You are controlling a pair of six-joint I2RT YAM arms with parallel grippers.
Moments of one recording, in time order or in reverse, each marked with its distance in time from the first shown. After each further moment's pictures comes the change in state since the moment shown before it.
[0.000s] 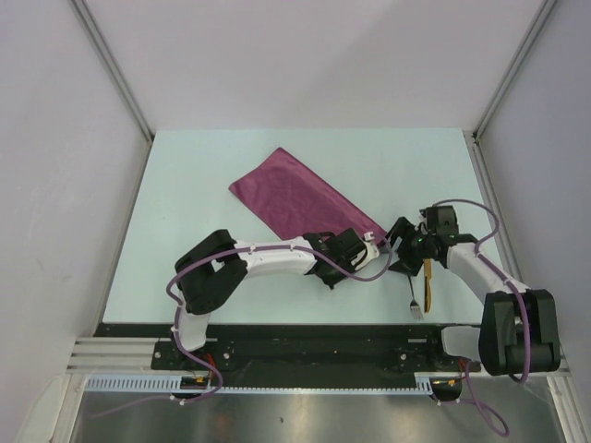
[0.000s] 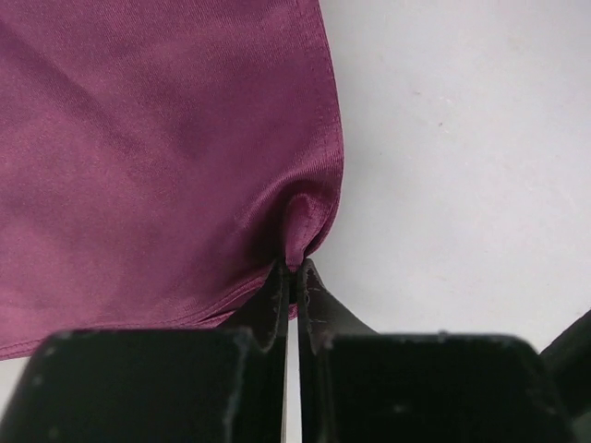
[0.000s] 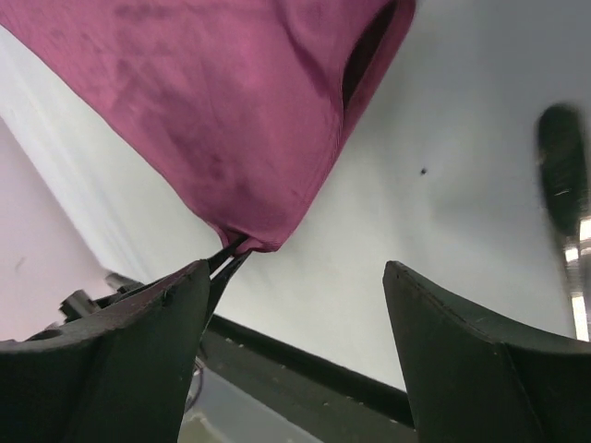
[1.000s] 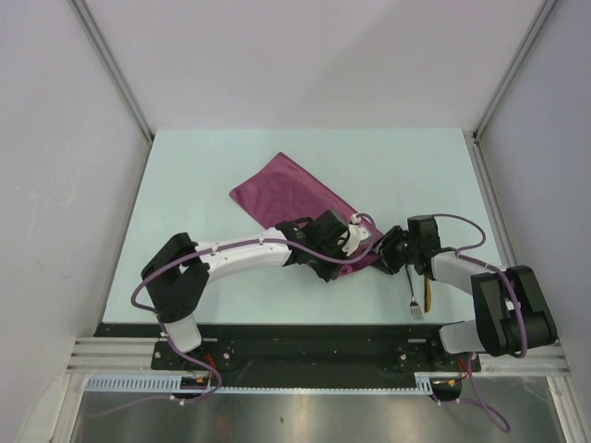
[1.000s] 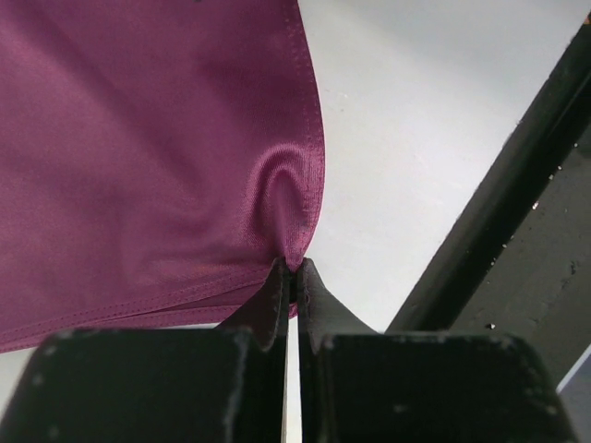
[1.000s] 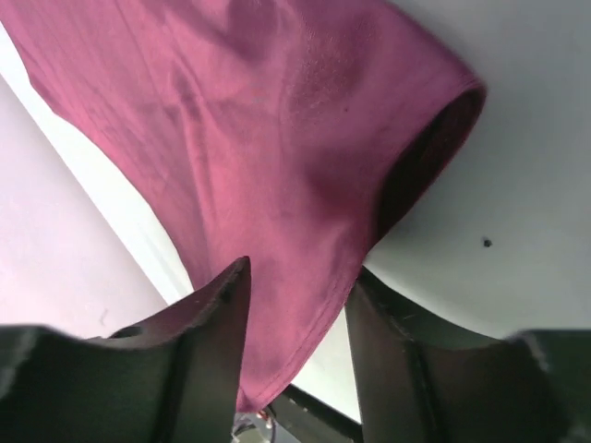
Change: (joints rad) left arm 0.069 -0.196 -0.061 0.001 0.240 -0.095; right arm 0.164 0.133 -0.181 0.456 0.089 0.415
